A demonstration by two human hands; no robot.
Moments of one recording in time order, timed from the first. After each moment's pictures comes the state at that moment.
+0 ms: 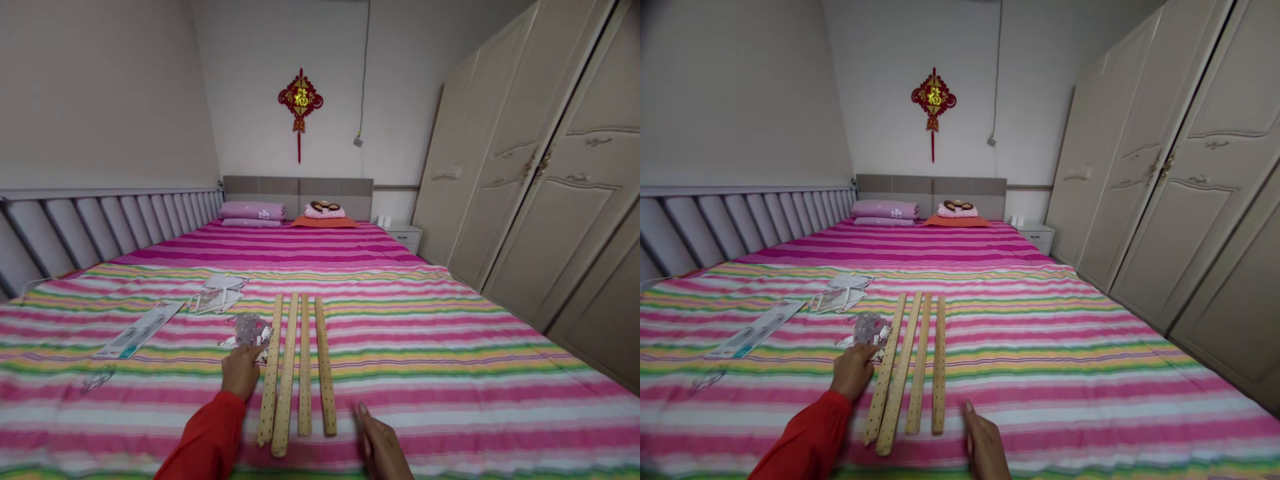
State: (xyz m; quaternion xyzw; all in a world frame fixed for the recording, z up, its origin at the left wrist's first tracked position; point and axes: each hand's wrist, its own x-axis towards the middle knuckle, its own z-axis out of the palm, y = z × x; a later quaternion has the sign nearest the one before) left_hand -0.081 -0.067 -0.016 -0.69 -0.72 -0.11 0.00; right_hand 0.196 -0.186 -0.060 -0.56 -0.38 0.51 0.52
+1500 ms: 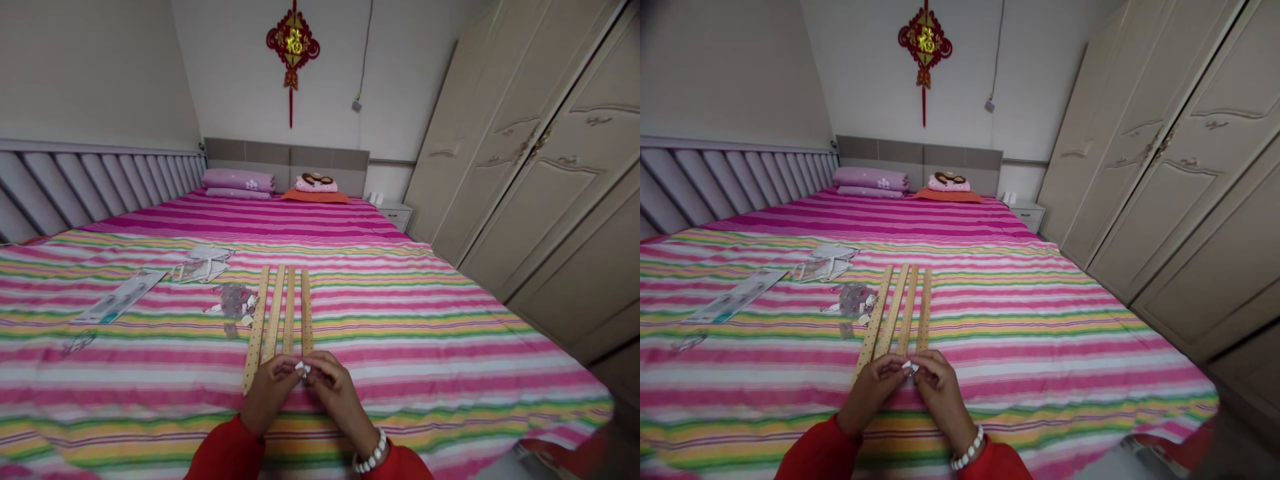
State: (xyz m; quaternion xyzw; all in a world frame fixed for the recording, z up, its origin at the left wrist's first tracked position) left_hand 0.023 -0.168 -0.021 -0.53 -0.49 -0.44 -0.53; right_hand 0.179 -0.181 -0.026 -0.39 -0.57 0.47 0.55
